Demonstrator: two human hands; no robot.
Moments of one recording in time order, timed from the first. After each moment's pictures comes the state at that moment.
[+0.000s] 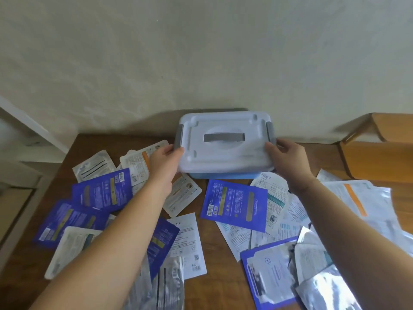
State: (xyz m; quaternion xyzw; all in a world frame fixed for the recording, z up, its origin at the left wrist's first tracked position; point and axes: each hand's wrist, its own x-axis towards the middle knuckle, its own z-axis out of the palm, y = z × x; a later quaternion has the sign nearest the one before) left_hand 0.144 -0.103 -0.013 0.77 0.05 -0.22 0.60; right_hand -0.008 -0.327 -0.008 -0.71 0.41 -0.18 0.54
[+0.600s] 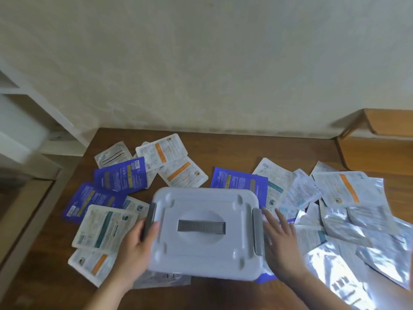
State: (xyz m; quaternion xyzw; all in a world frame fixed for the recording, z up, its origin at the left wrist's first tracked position) left_hand -0.008 0.075 -0.021 0.83 -0.01 -0.26 0.50; right_hand -0.184 -0.202 -0.090 -0.95 0.20 -0.07 0.24
